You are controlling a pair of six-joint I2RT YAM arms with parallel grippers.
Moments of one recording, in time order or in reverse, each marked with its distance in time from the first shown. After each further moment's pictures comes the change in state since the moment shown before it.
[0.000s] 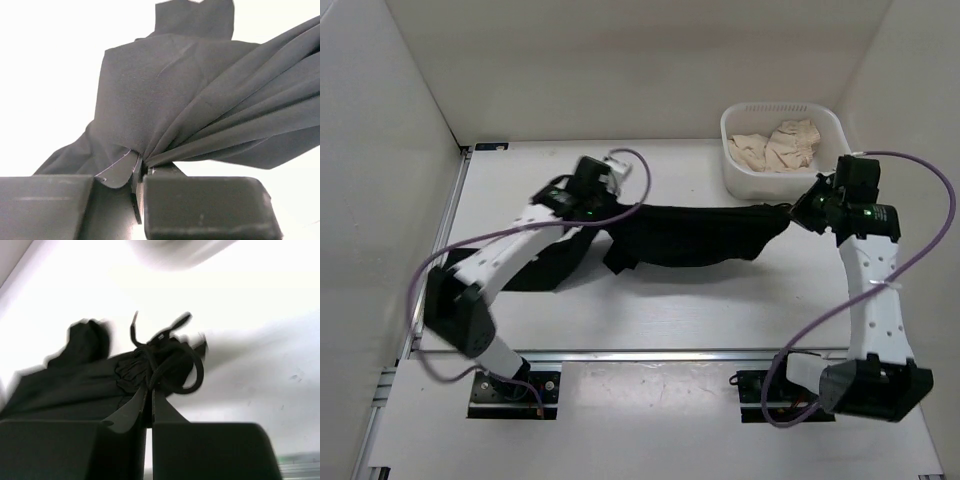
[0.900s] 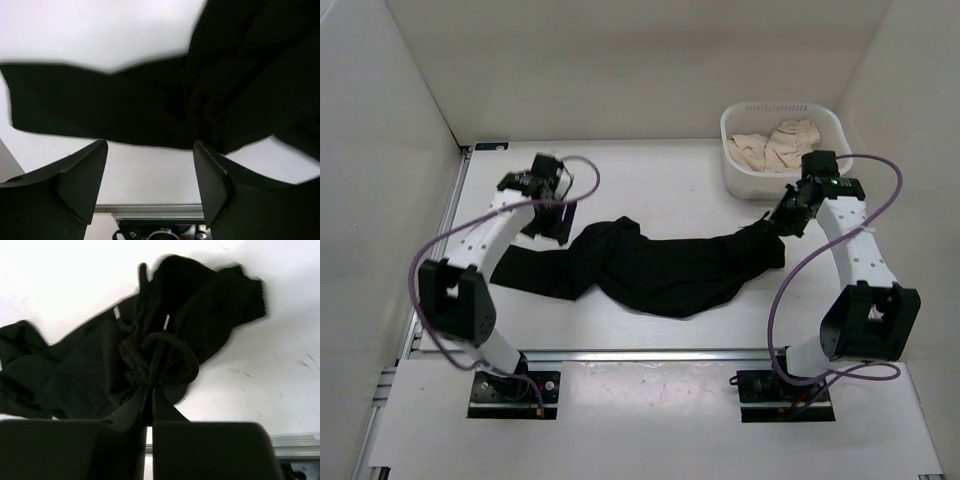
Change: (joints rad) left arm 0.324 0.080 0.154 -0.348 -0.044 0.002; right arm 0.117 0.314 0.092 -0.111 -0.040 -0.053
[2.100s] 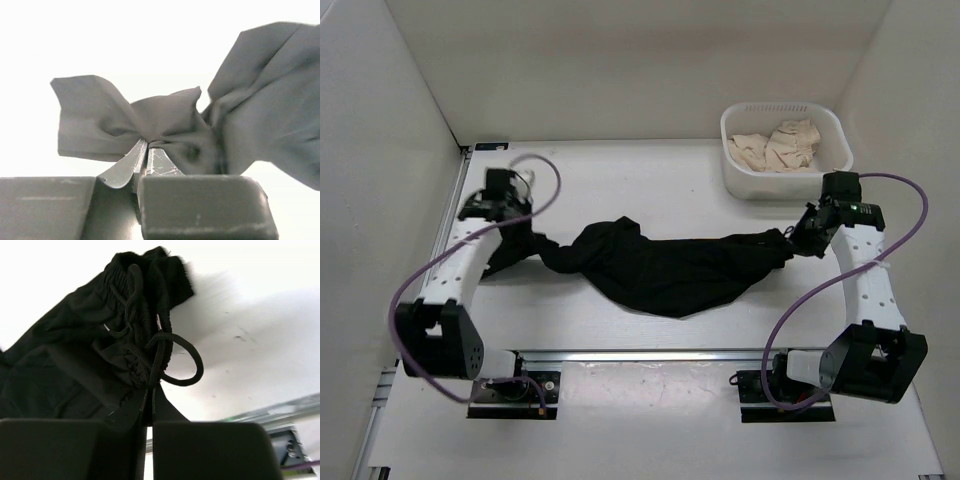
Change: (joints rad) left arm 0.192 -0.309 -0.455 0.293 0.118 0.006; right arm -0.116 -0.235 -0.187 -0.035 0.099 -0.082
